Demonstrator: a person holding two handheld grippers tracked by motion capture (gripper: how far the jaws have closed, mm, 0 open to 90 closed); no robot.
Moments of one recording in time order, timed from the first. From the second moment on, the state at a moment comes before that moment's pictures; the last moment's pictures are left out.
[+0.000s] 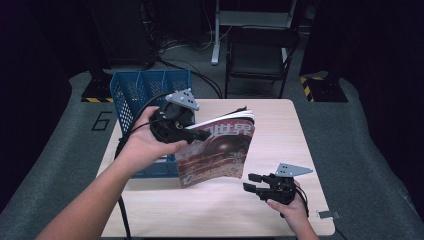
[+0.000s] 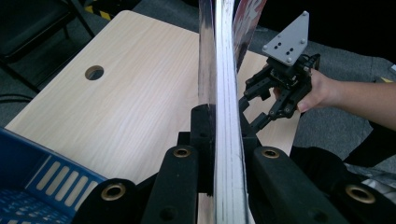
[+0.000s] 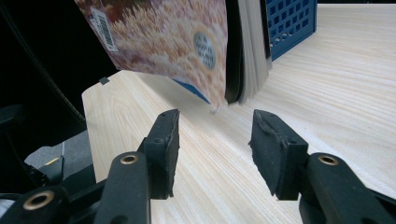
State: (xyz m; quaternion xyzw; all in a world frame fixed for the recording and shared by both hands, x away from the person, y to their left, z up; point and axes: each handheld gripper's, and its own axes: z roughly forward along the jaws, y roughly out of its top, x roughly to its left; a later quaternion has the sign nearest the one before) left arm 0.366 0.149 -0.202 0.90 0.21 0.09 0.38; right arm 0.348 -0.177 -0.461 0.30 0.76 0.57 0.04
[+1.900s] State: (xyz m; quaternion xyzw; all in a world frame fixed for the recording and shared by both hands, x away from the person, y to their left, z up) left arm 0.413 0.294 -0.184 0.81 0.42 0.18 0.36; right arm 0.350 -0.173 -0.462 0.31 0.76 0.57 0.04
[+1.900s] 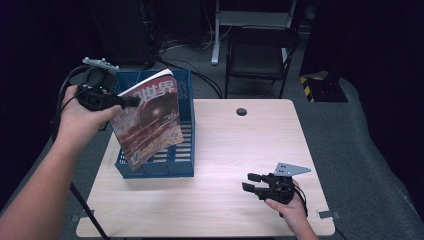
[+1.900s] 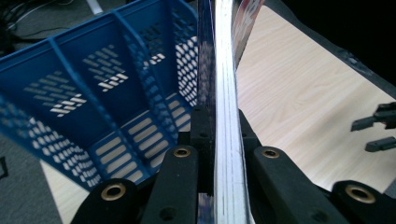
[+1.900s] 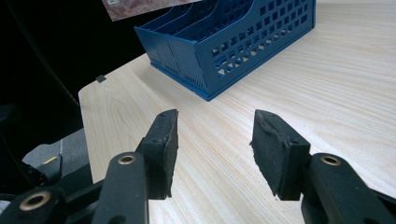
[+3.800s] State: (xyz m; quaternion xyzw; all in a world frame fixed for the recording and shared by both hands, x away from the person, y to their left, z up) left arm 0.463 0.303 -0.198 0.69 0.59 0.24 0.34; right arm 0.351 -0.176 -0.463 0.31 0.76 0.57 0.03
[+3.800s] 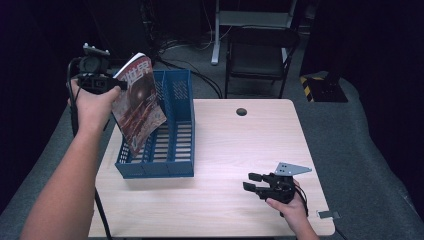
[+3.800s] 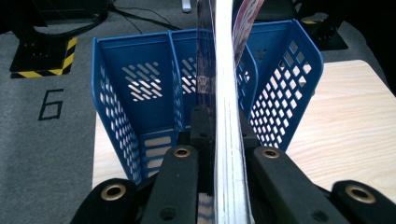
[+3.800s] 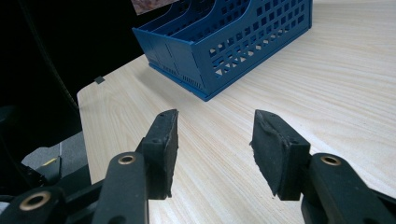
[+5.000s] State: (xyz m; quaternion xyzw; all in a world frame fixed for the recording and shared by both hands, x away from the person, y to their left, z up) left arm 0.489 0.289 -0.236 0.67 0.61 0.24 0.34; right arm 0.351 -0.177 -0.463 0.31 0.76 0.57 0.03
